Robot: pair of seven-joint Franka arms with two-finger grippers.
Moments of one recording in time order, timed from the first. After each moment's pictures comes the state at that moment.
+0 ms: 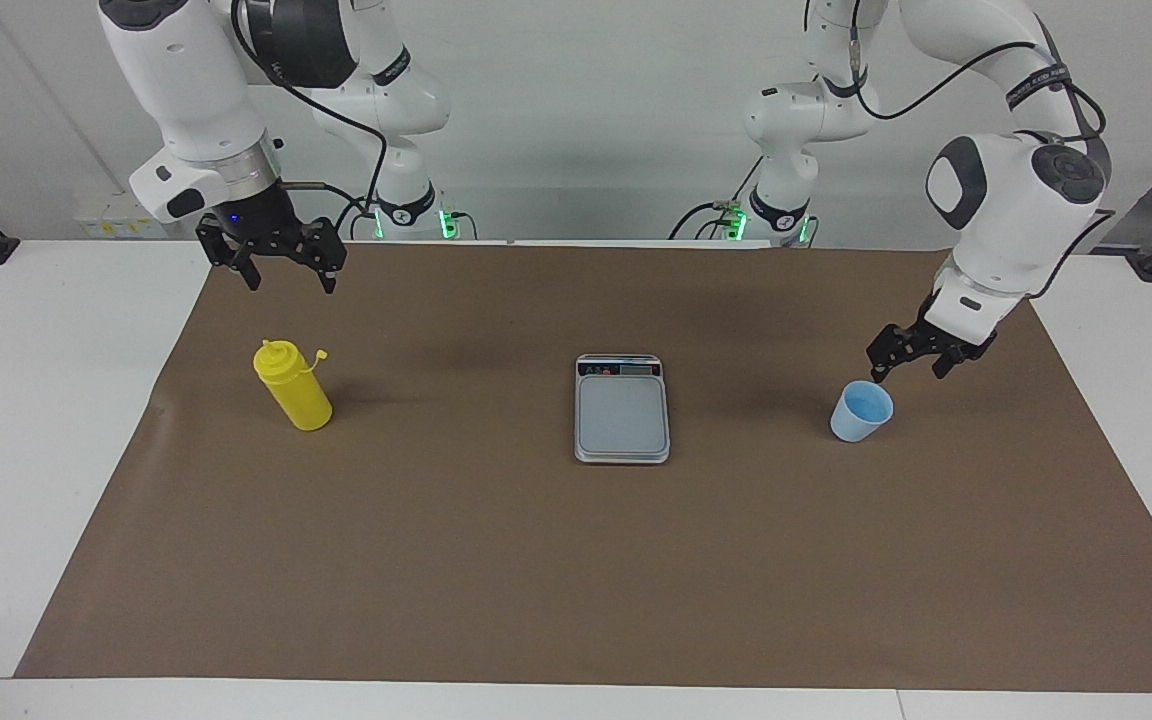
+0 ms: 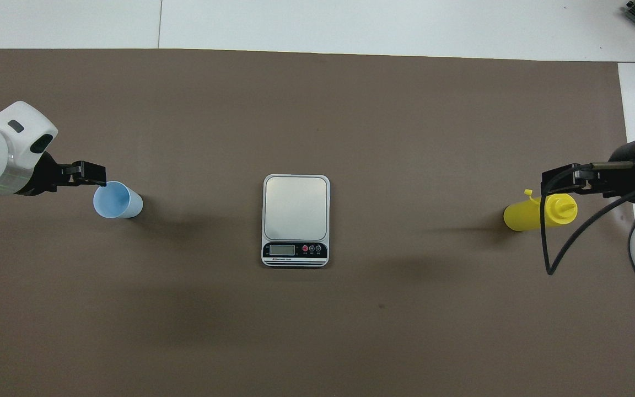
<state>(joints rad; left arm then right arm) 0.06 0.04 -0.09 -1.99 -0.03 2.08 -0.06 0.07 -0.04 -0.04 -1.69 -0.02 1.65 0.08</state>
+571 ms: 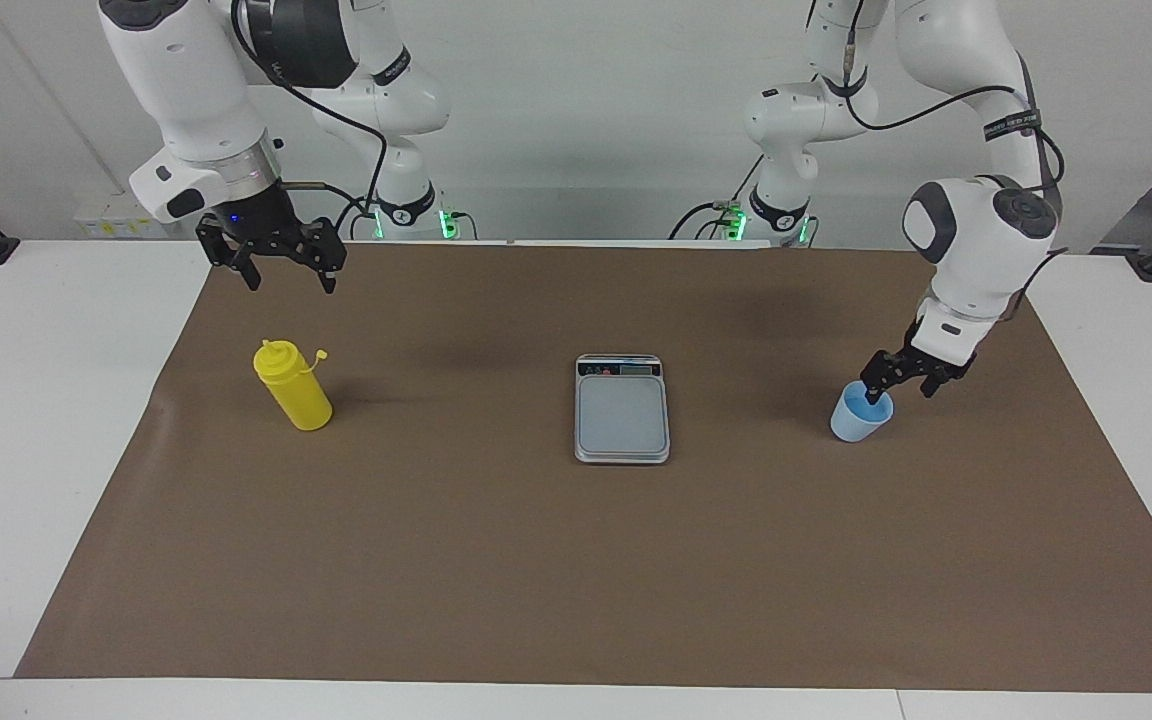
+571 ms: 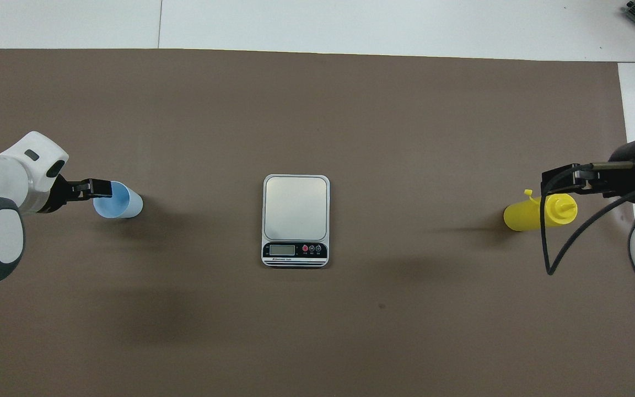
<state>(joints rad) 0.09 0.04 -0.09 -2.20 -0.03 2.34 -0.07 0.07 -0.04 -0.04 -1.69 -0.02 1.65 0.08</state>
